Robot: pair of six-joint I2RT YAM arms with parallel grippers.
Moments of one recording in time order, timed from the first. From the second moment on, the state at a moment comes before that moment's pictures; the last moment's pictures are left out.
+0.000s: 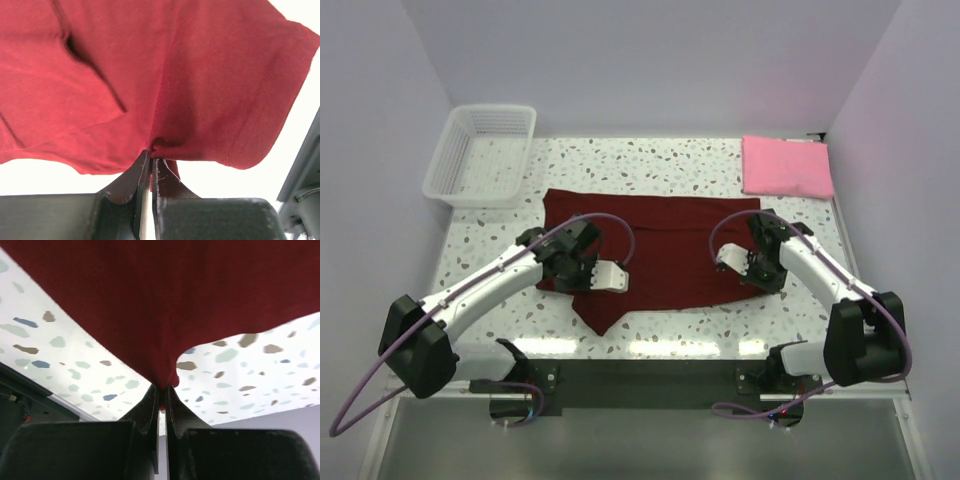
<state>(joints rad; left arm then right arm) -0.69 1.26 0.94 -0.96 0.06 0.93 0.21 1.32 0.82 -1.01 0.08 -0.98</state>
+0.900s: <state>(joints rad) -0.37 1.75 1.43 -0.99 0.13 1.22 0.07 1.73 1.23 -1.05 0.01 -1.07</state>
